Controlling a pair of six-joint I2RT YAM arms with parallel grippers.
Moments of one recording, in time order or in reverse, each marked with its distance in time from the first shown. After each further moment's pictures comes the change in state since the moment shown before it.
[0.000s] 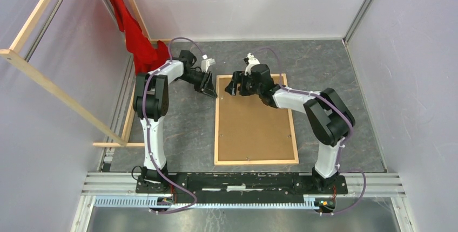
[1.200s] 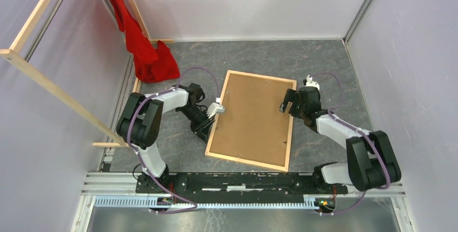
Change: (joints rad) left arm -0.208 -0.440 -0.625 -0.140 -0.216 0.423; right arm -0.317 -0.543 -0.537 -0.261 0.325 -0.028
